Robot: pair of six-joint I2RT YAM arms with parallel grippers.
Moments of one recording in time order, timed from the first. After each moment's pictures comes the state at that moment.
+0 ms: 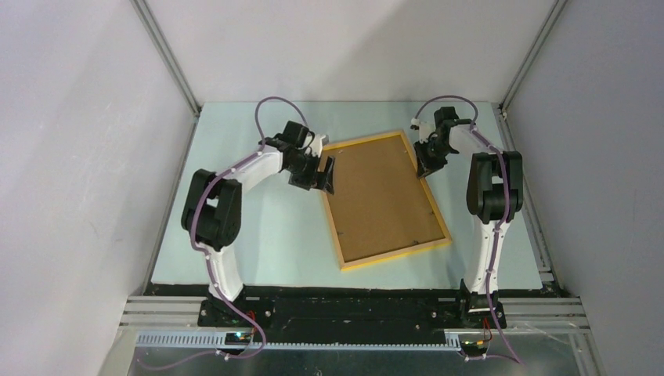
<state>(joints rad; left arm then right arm) -0.39 1.92 1.39 -0.61 0.42 -0.12 0.07 2.16 1.67 -0.78 -0.30 -0.28</state>
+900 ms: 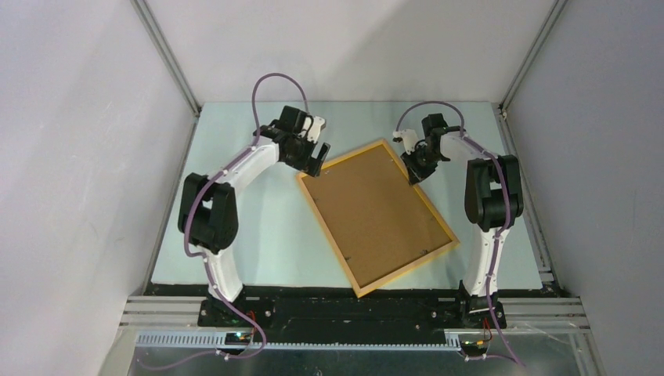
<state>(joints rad) -0.39 1.84 1.49 -0.65 0.09 0.11 0.16 2.07 1.54 -0.73 -0.32 -0.54</state>
